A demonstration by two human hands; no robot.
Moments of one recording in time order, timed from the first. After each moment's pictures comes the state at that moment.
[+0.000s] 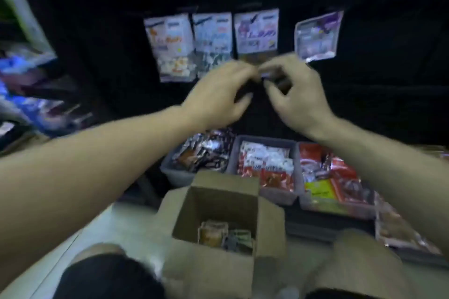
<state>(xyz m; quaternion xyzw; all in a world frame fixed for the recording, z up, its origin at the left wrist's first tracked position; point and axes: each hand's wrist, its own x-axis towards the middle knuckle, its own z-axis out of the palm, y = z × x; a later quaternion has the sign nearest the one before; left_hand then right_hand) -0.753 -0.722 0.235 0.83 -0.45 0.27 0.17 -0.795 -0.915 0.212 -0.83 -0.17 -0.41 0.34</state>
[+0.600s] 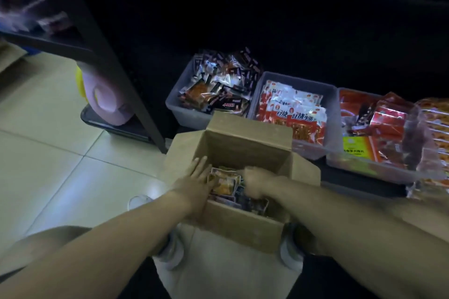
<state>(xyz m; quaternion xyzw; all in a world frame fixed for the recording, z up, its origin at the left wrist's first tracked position) -0.787 -0.595 -0.105 0.88 -0.31 -0.29 -0.19 -0.770 -0.795 -0.136 -0.92 -0.08 0.38 0.09</state>
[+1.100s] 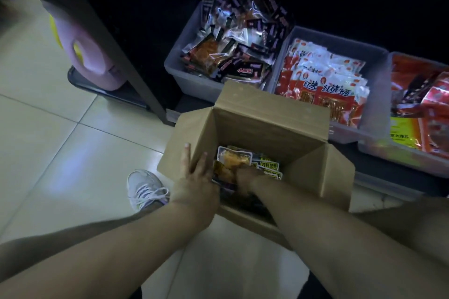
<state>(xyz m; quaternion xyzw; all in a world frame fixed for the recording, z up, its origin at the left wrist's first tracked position) -0.798 -0.603 -0.116 0.86 -0.28 -0.35 -0.24 -0.753 -0.753 -0.276 -0.88 -0.08 0.46 0.09</state>
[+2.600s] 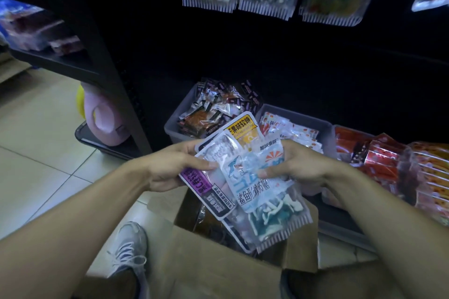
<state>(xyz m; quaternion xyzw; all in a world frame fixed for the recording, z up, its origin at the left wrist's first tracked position) -0.721 -0.571 0.004 0.57 -0.03 -0.41 0.71 -0.736 -0.863 0.023 -0.79 -0.06 0.30 0.54</state>
